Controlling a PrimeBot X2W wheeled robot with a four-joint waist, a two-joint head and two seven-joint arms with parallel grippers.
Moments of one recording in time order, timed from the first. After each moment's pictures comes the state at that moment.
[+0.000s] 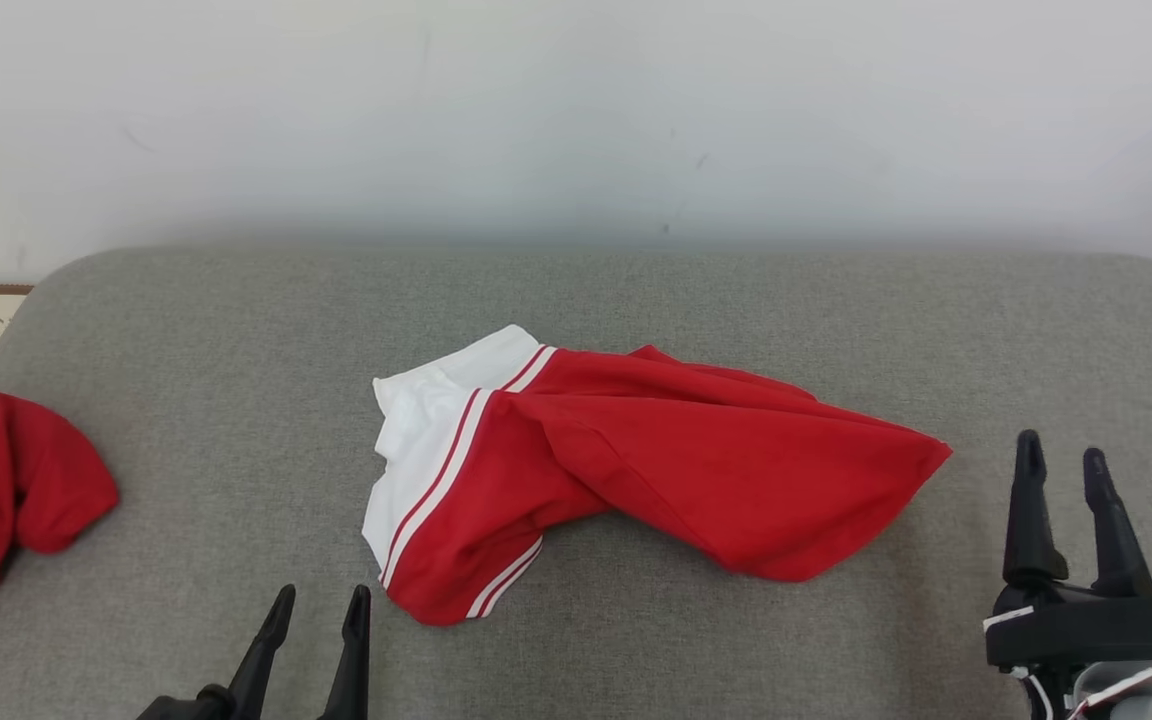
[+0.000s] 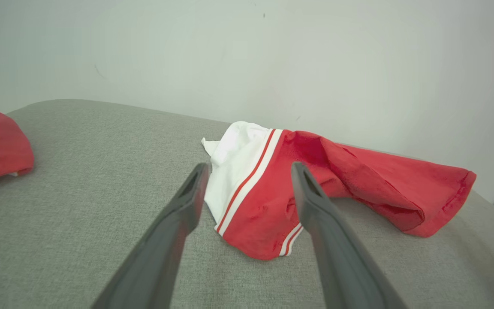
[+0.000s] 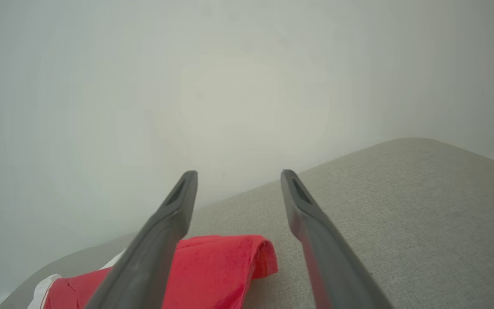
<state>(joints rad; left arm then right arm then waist) -0.06 0.23 -0.32 -0.01 -0.45 0.12 -0.26 -0.12 -0.12 0.00 0.05 0.43 0.13 -0.19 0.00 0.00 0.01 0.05</state>
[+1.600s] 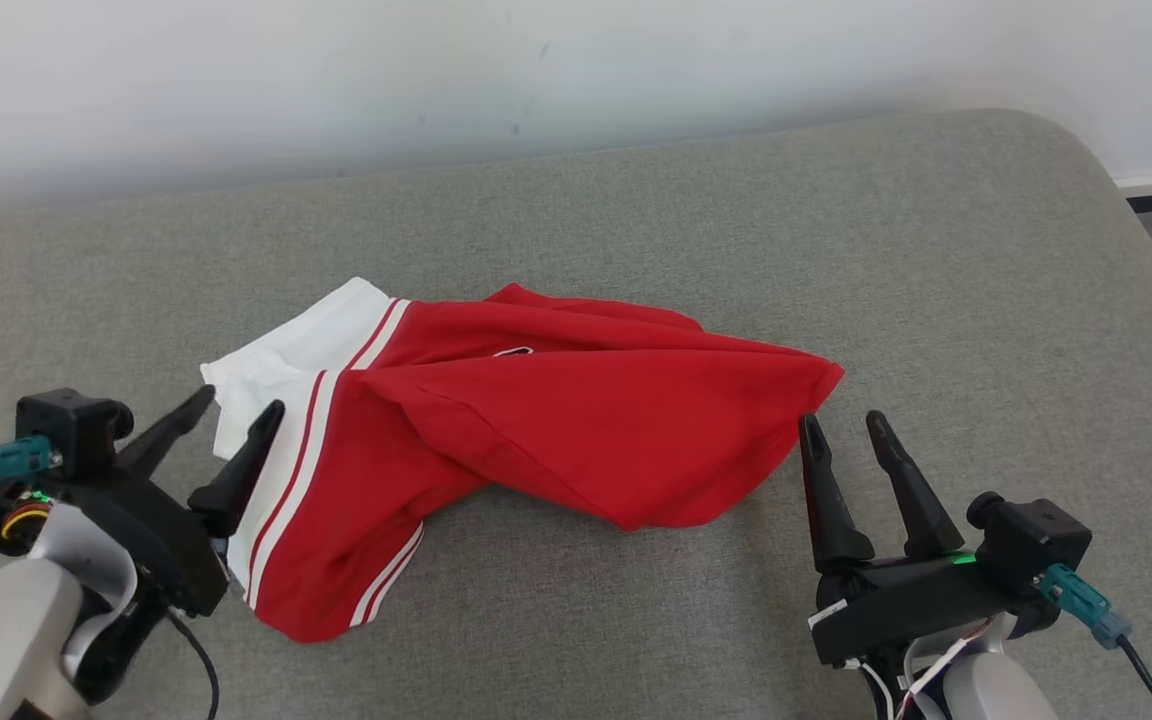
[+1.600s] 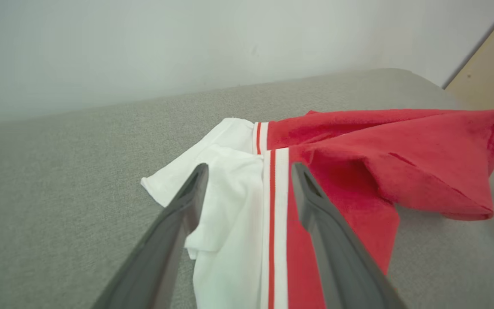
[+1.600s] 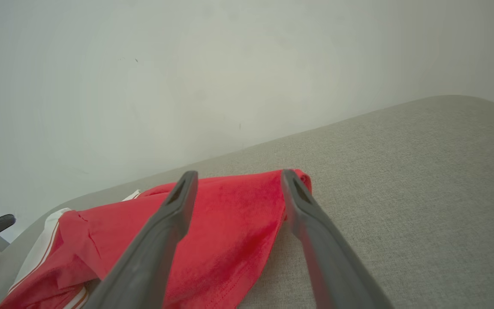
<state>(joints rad) -0.63 0.49 -0.50 0.39 -0.63 -0.13 -0.02 -0.21 -0.08 0.28 0.08 0.36 0.13 -0.18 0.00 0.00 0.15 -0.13</state>
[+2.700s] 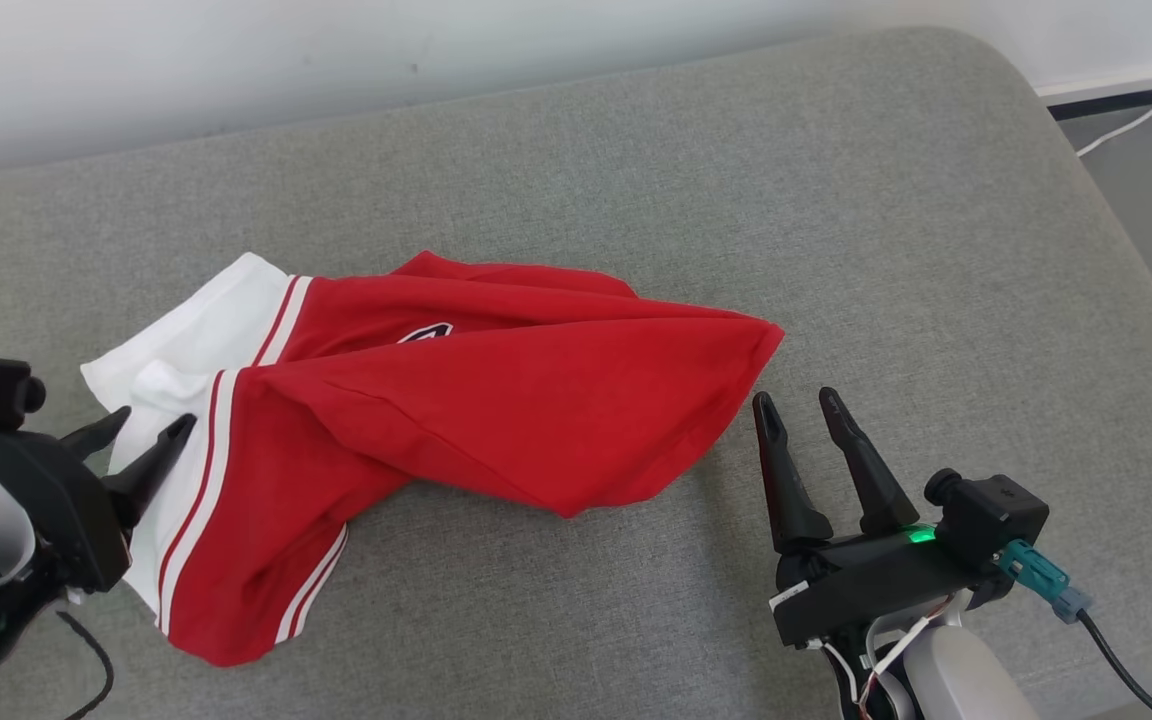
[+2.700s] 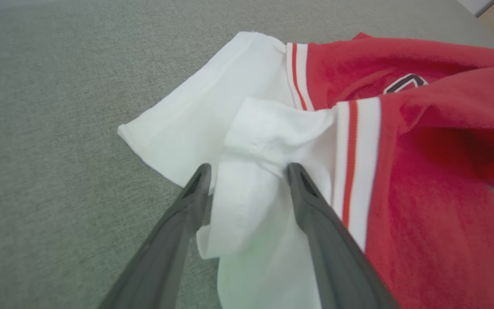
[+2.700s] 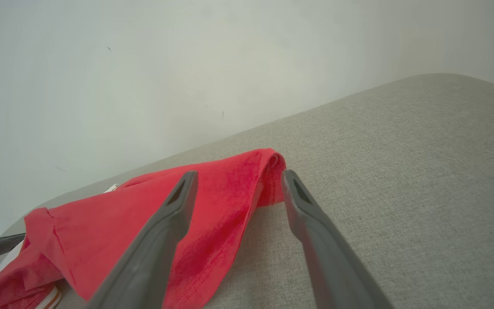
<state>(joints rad) -0.85 0.71 -0.94 0.49 -1.13 -0.13 0.12 -0.28 -0.07 0.37 0.15 0.41 0.13 -0.22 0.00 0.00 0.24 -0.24</state>
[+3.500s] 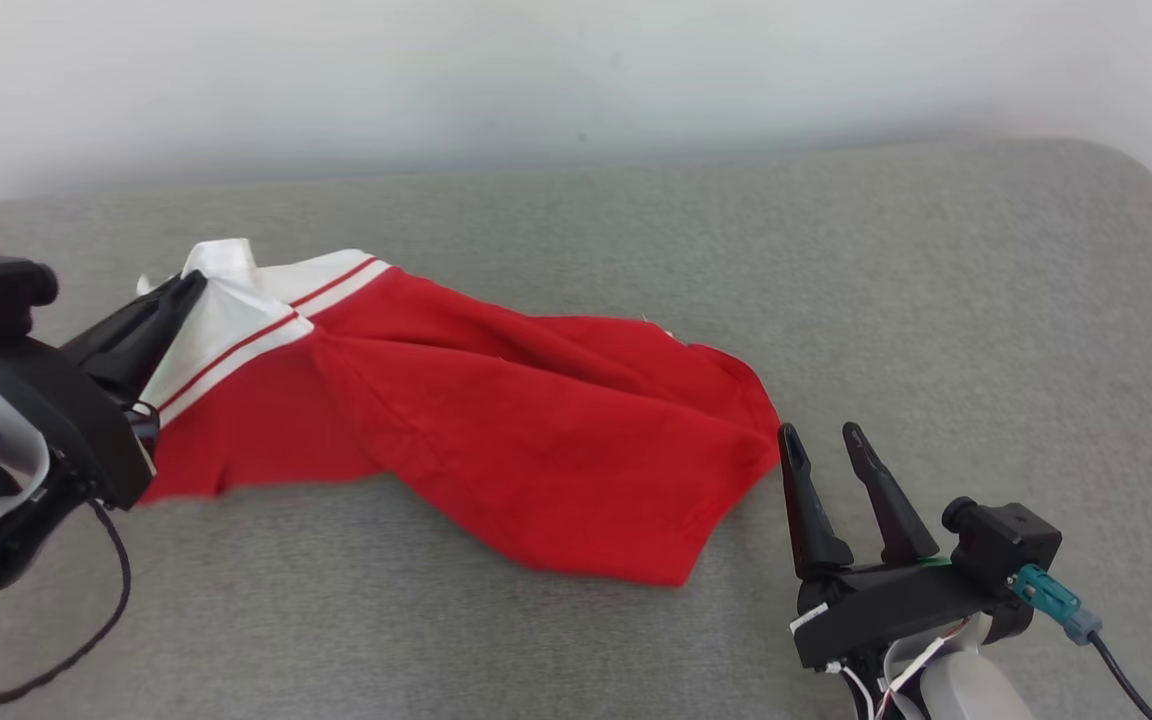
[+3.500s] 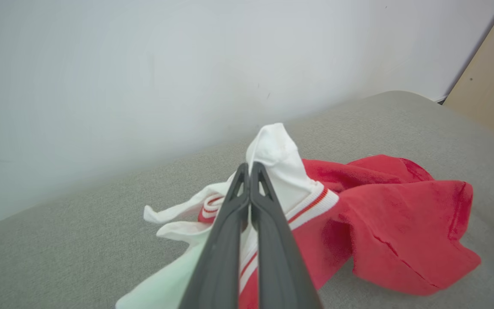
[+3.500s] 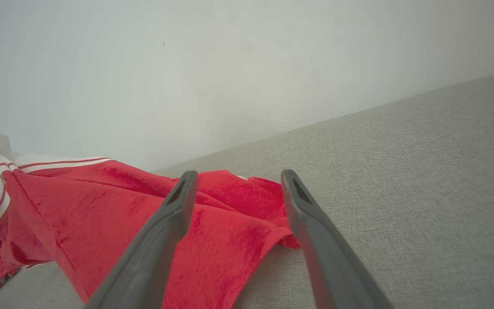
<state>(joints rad) -1.03 0.75 -1.08 0.35 -1.08 -0.13 -0.09 -0.24 -0.08 0.33 0.19 0.41 0.13 -0.22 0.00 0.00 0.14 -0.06</state>
